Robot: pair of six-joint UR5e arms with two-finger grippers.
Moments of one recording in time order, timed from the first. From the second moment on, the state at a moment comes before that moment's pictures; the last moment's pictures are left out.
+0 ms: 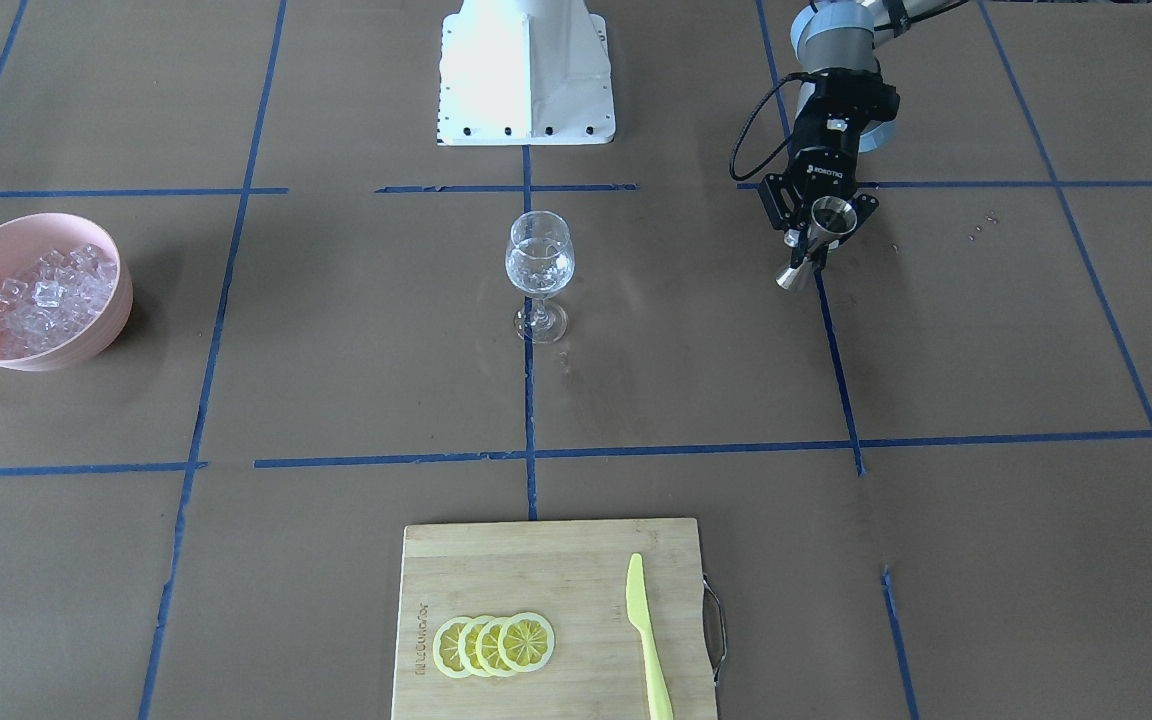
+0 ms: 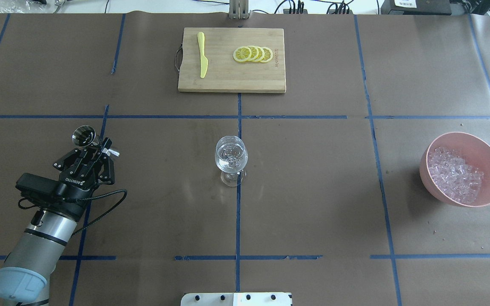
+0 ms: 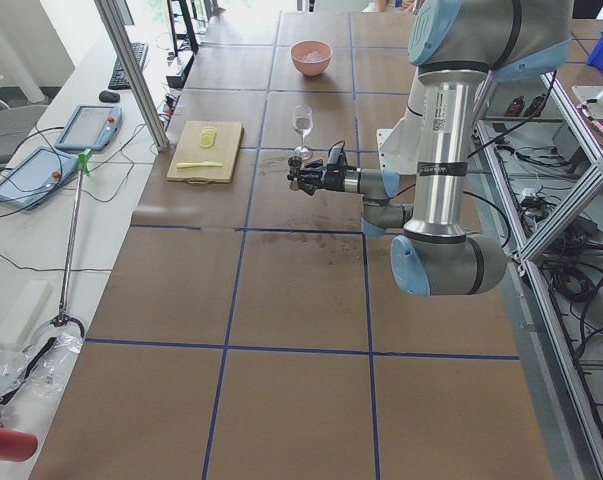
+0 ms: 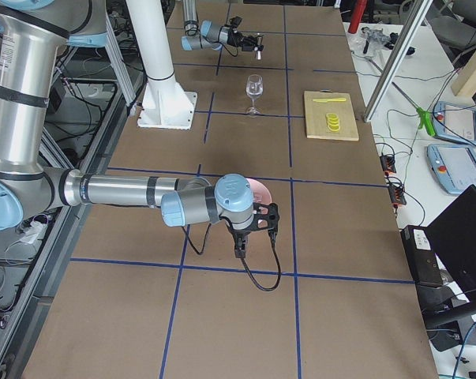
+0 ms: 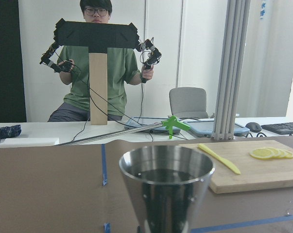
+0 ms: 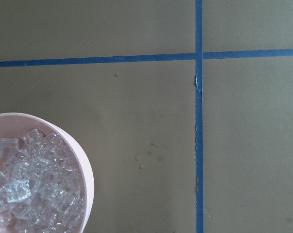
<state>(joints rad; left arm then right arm) -0.16 -1.67 -1.67 -3.15 -0.45 -0.60 1.52 -1.83 1.82 -1.36 2.46 0.19</state>
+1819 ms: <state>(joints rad) -0.11 -1.98 -1.70 -2.71 -0.43 -0.03 1.52 -1.83 1.78 -1.36 2.47 0.20</state>
